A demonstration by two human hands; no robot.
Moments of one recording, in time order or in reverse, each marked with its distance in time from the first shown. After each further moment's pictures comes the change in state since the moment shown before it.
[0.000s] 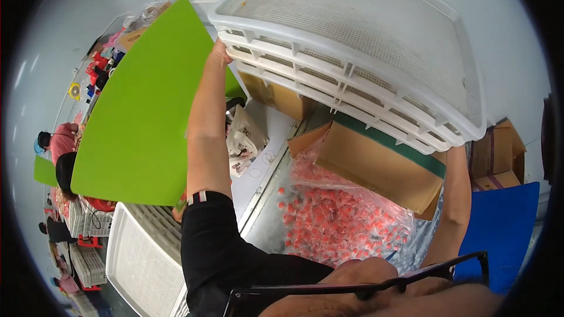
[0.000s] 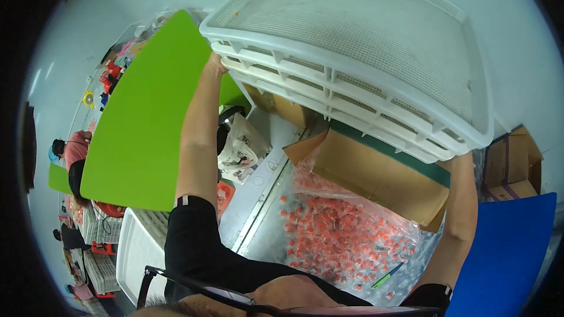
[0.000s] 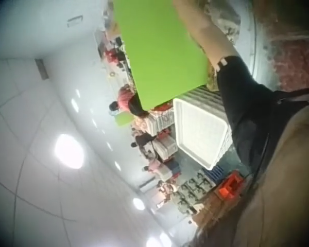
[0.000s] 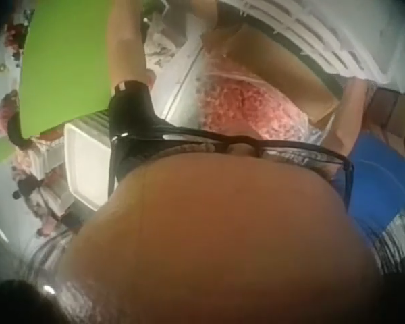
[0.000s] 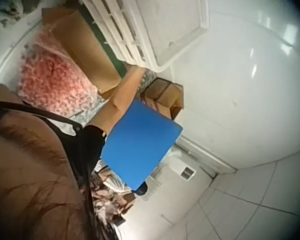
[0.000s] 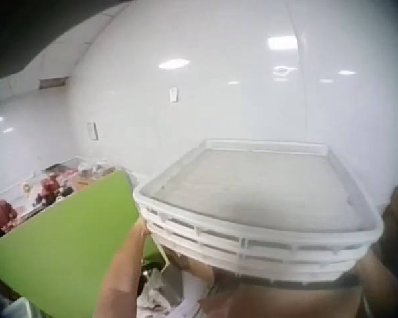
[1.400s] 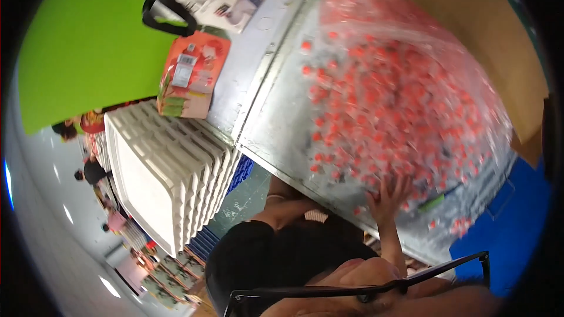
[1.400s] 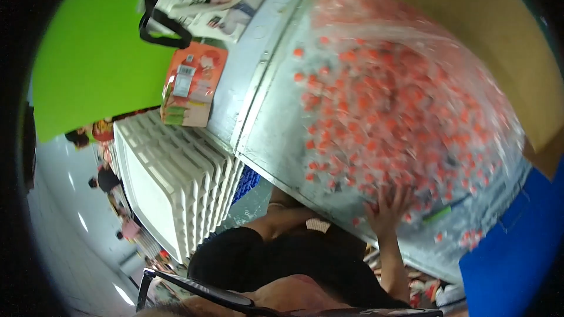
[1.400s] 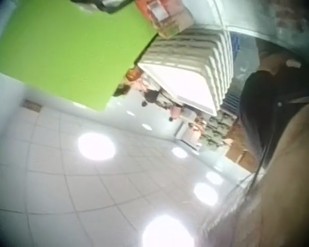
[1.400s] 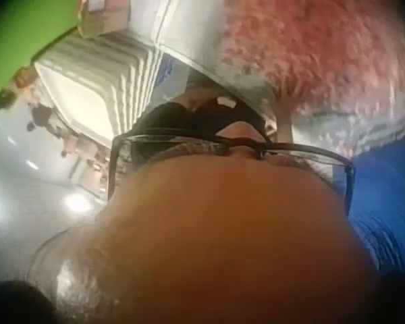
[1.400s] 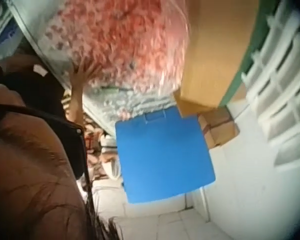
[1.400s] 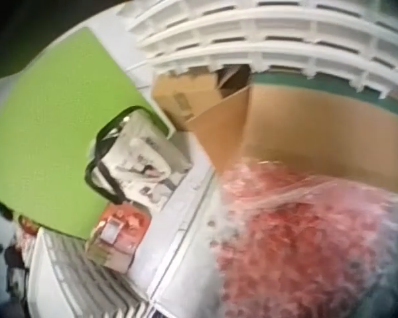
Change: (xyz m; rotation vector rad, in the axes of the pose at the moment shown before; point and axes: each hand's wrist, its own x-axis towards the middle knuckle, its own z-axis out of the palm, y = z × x) left_hand -0.799 -0.515 -0.093 1.071 -1.271 -1.041; right_hand -0.768 0.016 -0.198 -1.541 -0.824 0.225
